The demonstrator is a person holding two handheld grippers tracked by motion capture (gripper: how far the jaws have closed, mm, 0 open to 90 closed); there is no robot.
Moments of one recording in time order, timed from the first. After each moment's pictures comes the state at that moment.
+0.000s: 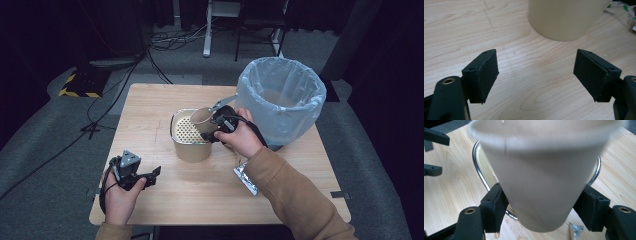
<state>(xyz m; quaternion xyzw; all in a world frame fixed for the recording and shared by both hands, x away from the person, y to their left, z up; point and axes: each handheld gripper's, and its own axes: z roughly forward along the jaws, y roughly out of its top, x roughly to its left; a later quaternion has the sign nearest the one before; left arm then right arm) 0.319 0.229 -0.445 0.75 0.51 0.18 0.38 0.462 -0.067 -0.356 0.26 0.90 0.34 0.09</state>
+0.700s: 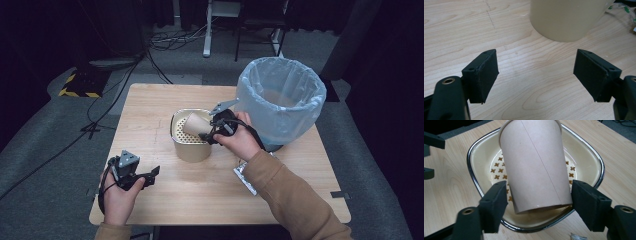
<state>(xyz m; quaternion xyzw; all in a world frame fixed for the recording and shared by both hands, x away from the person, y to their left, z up) 0.317 0.231 -0.444 0.74 0.51 0.19 0.38 0.462 -0.067 -0.371 0.25 0.89 0.36 0.11</state>
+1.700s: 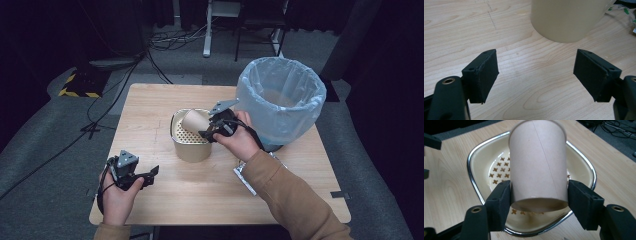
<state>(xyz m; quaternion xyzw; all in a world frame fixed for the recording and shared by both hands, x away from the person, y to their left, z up) 0.317 0.234 -0.443 0.74 0.52 0.19 0.38 0.458 -0.066 -0.362 0.24 0.88 0.38 0.14</state>
